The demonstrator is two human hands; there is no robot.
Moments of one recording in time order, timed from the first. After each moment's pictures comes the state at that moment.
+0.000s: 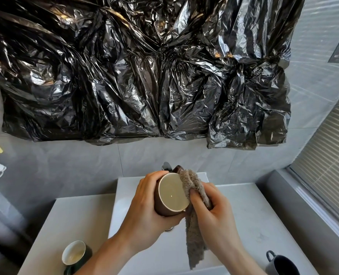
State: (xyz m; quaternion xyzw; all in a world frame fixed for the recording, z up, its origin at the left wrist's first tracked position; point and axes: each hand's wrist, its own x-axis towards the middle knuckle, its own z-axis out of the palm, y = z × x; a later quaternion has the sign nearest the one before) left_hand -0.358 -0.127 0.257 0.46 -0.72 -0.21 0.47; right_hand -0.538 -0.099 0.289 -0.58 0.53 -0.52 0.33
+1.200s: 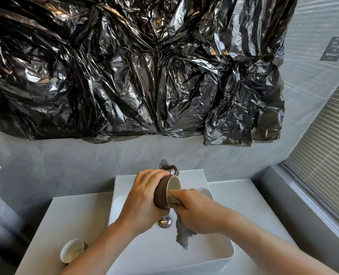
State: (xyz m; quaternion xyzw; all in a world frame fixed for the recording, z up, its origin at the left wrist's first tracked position) left_hand -0.347 -0.160 0.230 0.45 -0.80 -0.10 0.39; right_hand -0.537 -0.140 0.287 -0.84 0.48 -0.10 0.22
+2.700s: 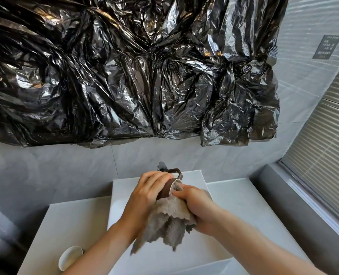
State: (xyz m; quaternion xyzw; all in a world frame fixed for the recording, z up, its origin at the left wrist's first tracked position) left_hand -0.354 -0.177 0.225 0.42 -0.82 -0.04 0.39; right_hand -0.525 -0.147 0.279 -0.36 0.50 -0.37 0.70
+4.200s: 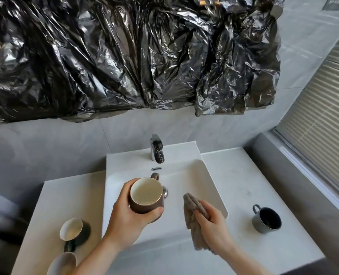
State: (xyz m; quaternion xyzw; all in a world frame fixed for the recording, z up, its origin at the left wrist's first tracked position) left_hand -0.337 -0.098 0.180 0.54 -0.57 -0.44 0.44; right_hand -0.576 -0.058 0.153 -0.46 0.65 -0.40 0.46
